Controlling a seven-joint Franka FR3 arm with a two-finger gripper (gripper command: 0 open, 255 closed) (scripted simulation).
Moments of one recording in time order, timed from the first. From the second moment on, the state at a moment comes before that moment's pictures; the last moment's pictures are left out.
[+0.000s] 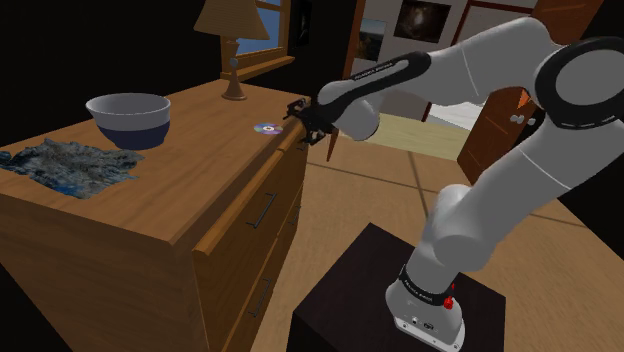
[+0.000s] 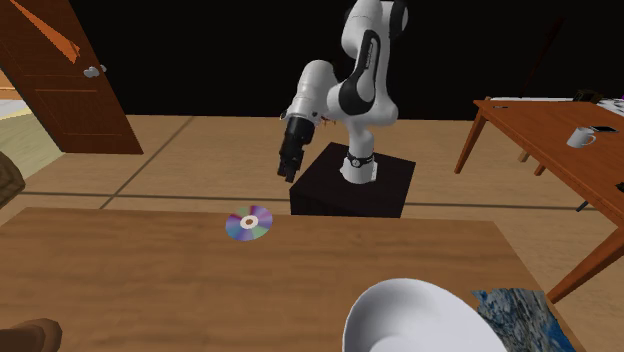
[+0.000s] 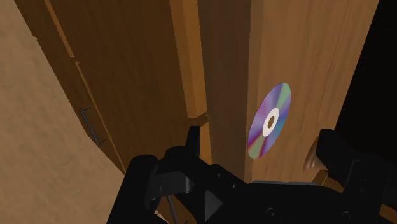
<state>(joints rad) 0.19 -0.37 -0.21 -2.62 0.66 3.10 0.65</state>
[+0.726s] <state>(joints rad) 1.28 -0.26 -1.27 -2.50 0.62 3.46 0.77</state>
